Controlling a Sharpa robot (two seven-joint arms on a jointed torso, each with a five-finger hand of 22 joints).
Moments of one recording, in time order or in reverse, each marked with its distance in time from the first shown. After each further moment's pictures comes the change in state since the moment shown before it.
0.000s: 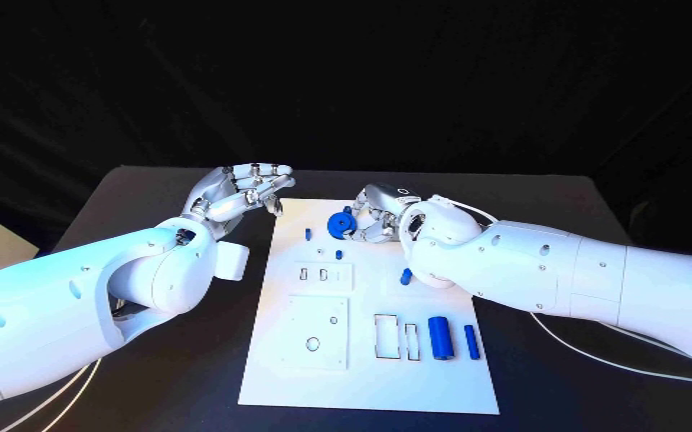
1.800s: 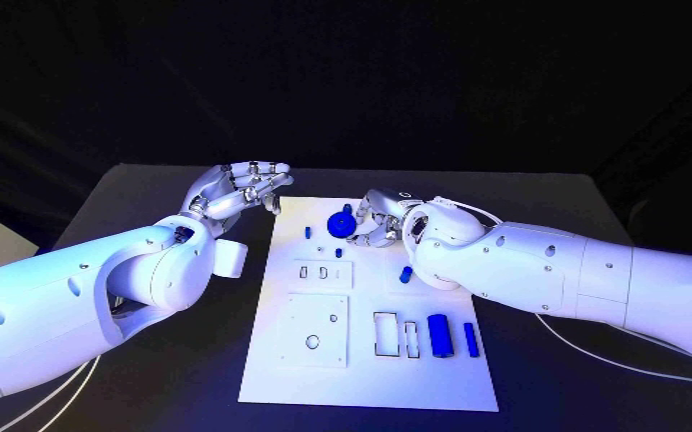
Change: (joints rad) left arm 0.000 -0.002 0.000 -0.006 0.000 -0.001 -0.002; left_hand 0.000 0.000 0.004 -0.004 0.000 0.000 0.000 0.000 0.002 -0.004 0.004 0.000 0.001 -0.004 0.004 0.007 -0.003 0.000 -0.004 0.004 0.008 0.004; right arm -0.004 -0.018 -0.003 0.019 0.012 0.047 -0.001; right_hand -0.013 0.013 0.000 0.000 0.000 0.047 -0.015 0.010 0.008 0.000 0.000 0.000 0.000 0.000 0.000 0.000 -0.001 0.000 0.000 0.000 0.000 -0.001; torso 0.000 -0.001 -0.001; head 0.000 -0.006
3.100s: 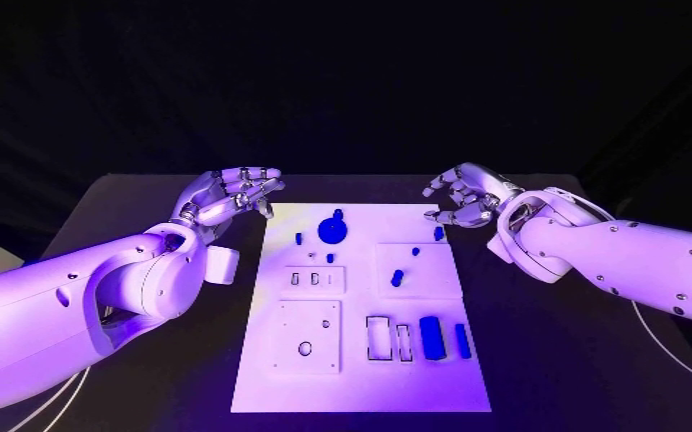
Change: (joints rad) left arm 0.000 0.009 0.000 -0.013 0.000 0.001 0.001; left_hand -0.005 -0.005 0.003 -0.003 0.000 -0.004 -0.003 0.000 0.008 -0.007 0.000 0.015 0.004 -0.043 0.004 -0.024 -0.026 0.000 -0.038 0.005 -0.007 -0.003; right arm 0.032 -0.397 0.007 0.117 0.314 -0.136 0.364; right_hand 0.225 -0.063 0.082 -0.060 -0.021 -0.007 0.007 -0.018 -0.009 0.000 0.000 -0.047 0.000 0.004 -0.004 0.000 0.000 0.000 -0.025 -0.004 -0.124 0.001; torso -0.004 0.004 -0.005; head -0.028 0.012
